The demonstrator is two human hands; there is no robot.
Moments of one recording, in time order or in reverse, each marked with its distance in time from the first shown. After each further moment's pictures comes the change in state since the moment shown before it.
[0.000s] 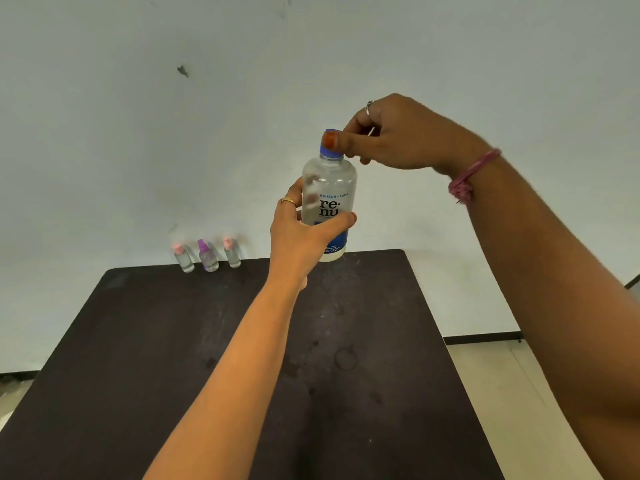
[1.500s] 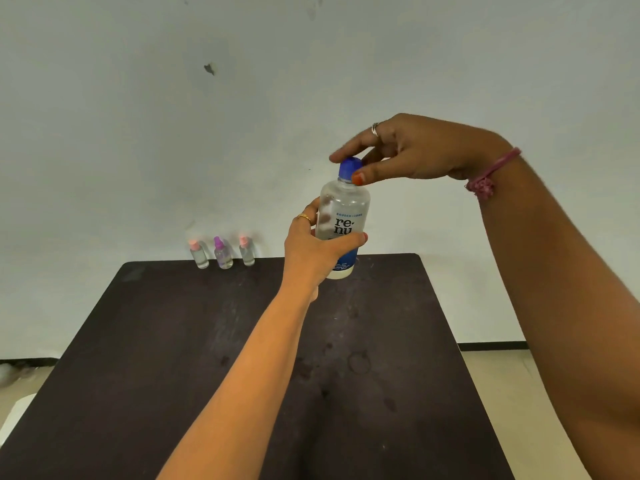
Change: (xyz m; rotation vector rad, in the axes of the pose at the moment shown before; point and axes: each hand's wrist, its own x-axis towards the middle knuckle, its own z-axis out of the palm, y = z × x) left_hand 0.009 -0.020 -0.016 0.042 -0.009 -0.103; right_hand 0.015 -0.005 0.008 0.152 -0.326 -0.054
